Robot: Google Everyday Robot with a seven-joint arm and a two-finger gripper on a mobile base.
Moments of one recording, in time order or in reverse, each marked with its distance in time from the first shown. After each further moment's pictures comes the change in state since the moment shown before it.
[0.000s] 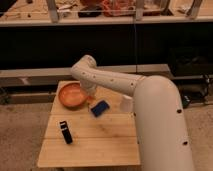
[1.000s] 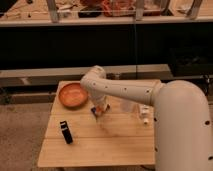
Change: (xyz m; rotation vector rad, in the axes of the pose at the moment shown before) arm -0.034 0.080 0.018 -0.054 -0.038 0.029
